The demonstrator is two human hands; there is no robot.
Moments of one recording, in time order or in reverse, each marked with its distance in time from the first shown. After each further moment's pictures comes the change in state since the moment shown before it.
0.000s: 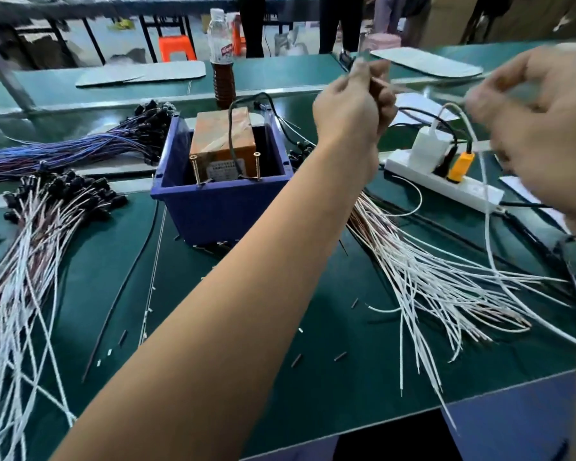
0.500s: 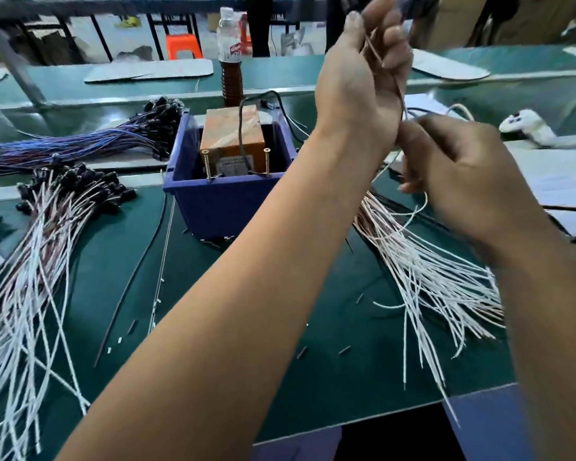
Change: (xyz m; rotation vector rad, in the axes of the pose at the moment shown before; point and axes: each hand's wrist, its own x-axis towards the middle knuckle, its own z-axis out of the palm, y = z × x) left_hand -0.028 0.030 0.007 -0.313 -0.184 0.066; right_hand -0.024 -0.013 0.051 0.152 -0.151 -0.038
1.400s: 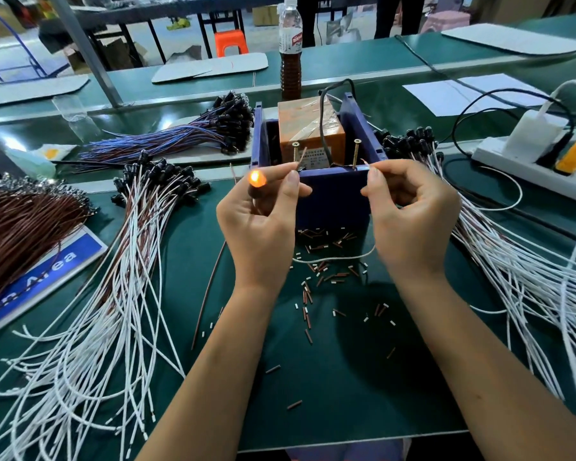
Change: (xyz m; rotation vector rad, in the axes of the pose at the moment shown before) left_hand -0.092 0.061 -0.194 0.957 0.316 0.669; right_hand -0.016 -0.010 0.164 0.331 0.414 -0.078
